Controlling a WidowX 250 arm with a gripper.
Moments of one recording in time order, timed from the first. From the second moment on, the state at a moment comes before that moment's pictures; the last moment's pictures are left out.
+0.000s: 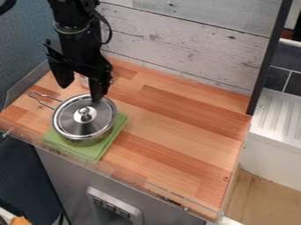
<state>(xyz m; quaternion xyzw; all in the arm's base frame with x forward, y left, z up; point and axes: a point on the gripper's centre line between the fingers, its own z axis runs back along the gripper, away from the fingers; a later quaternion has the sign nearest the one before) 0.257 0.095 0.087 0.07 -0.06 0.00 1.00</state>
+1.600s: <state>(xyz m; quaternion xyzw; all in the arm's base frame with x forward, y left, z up) 0.344 0.256 0.030 0.14 -0.07 0.20 0.97</state>
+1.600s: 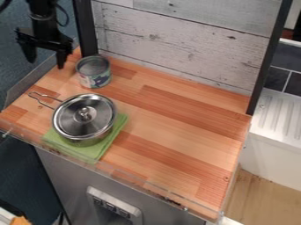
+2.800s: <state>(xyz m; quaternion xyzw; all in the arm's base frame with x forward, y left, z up) 0.379 0.028 0.003 0.07 -0.15 -0.01 0.99</state>
